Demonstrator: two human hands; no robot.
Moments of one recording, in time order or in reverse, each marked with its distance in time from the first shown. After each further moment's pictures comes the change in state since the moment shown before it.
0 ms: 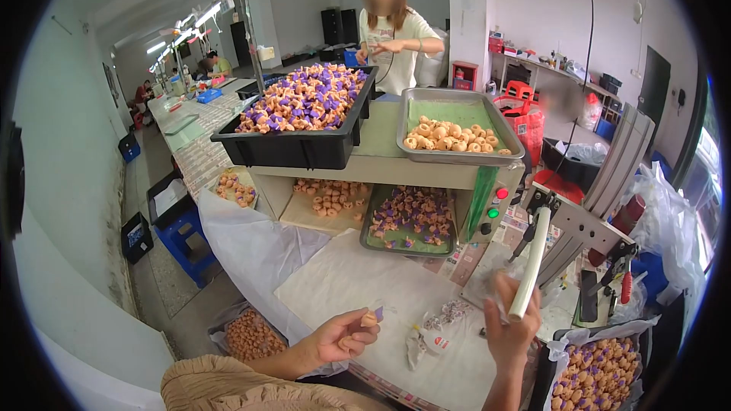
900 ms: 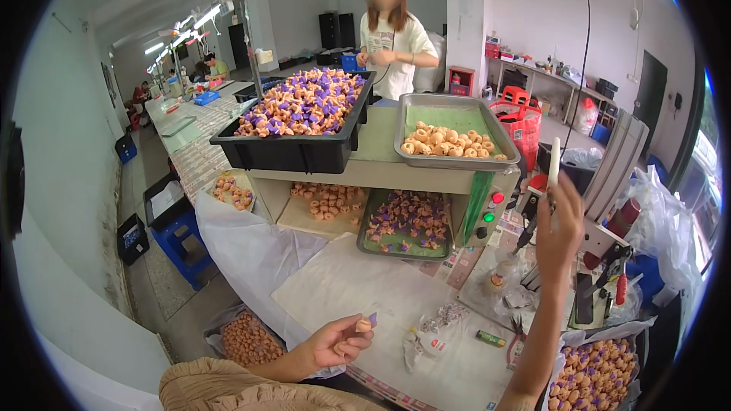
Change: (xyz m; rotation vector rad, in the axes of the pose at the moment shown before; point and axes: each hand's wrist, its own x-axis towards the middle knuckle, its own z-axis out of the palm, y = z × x) left_hand -0.005 -0.003 -0.013 -0.010 0.057 0.024; right_hand 0.123 0.063 0.002 -0.192 0.282 -0.072
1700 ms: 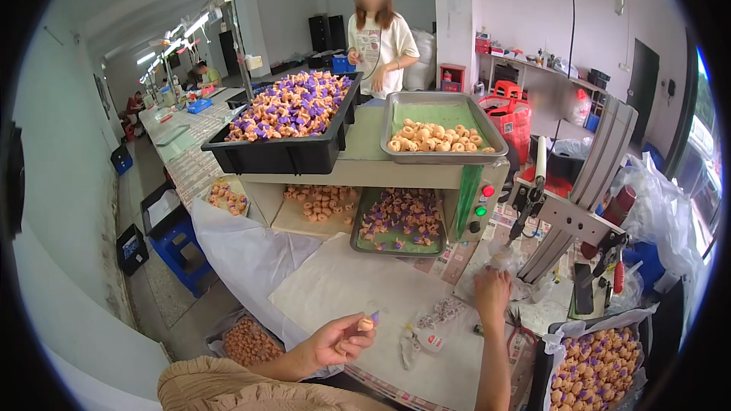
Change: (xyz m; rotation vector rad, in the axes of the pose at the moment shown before) left_hand 0.010 -0.003 0.004 0.030 -0.062 -0.076; right_hand -0.213 0.056 0.067 -0.203 -0.527 0.393
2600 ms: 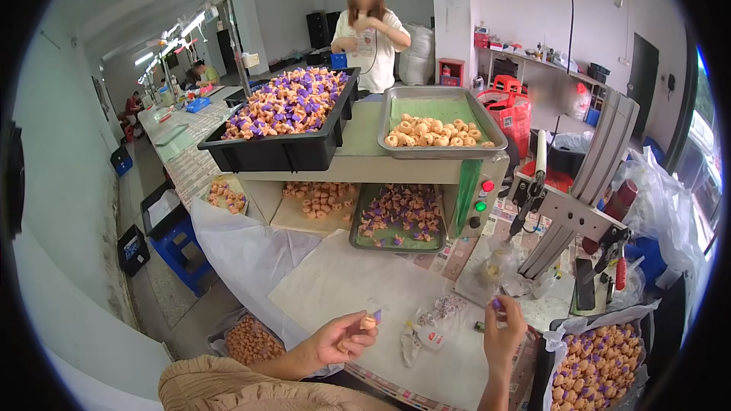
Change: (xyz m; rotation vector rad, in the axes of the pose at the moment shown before) left_hand 0.006 -0.001 -0.001 -0.012 0.035 0.005; right_hand -0.062 -0.046 -0.107 0.531 0.136 0.065
